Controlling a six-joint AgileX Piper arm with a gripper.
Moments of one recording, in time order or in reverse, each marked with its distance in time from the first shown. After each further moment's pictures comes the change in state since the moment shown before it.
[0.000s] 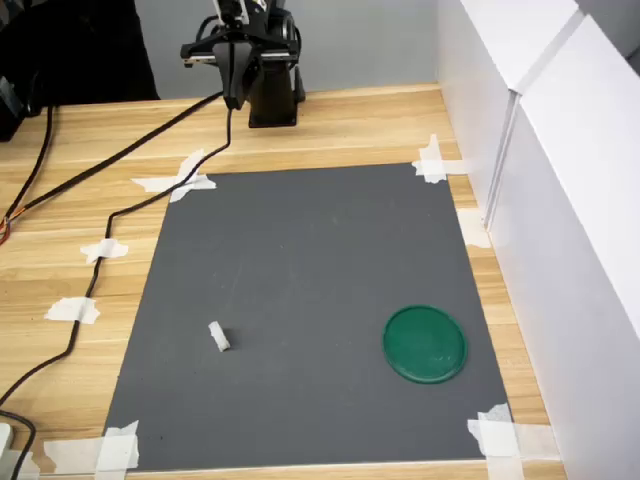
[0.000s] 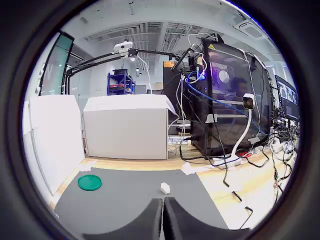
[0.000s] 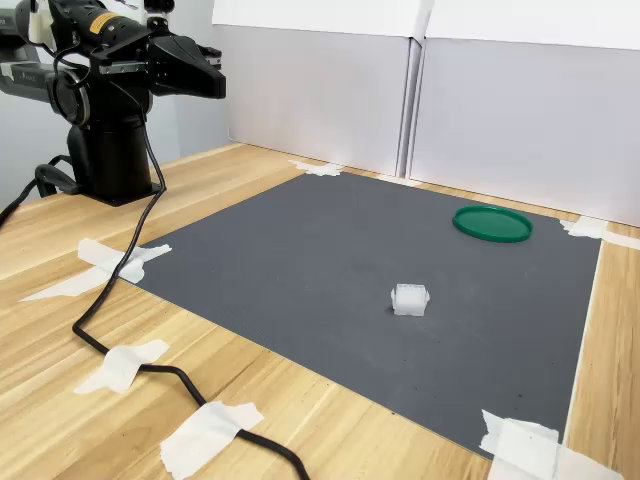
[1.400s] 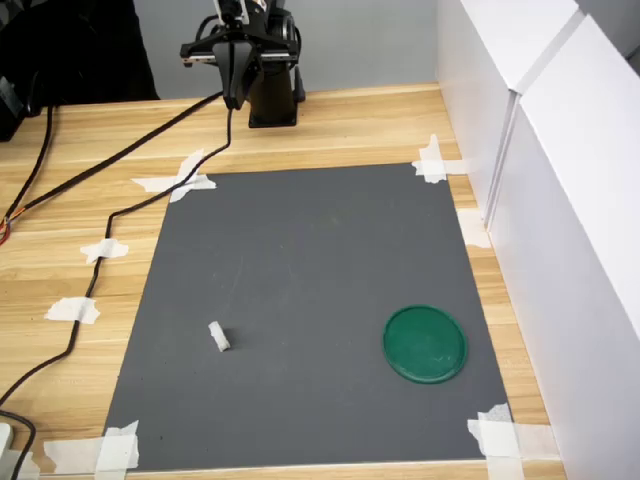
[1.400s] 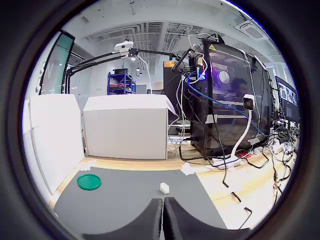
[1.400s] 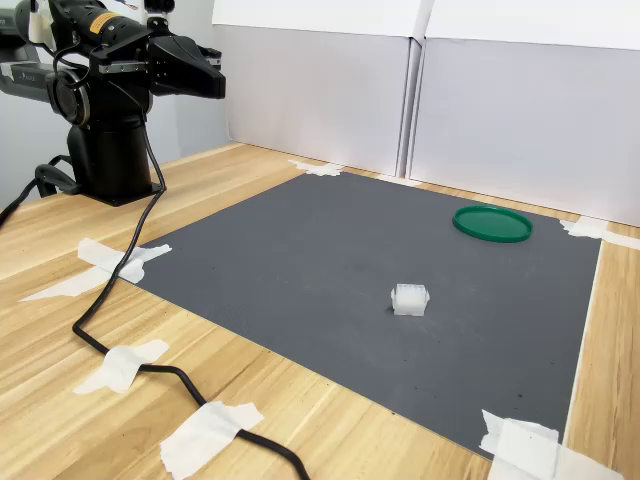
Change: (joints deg) arm 0.0 0.0 0.0 -0.7 0.0 0.0
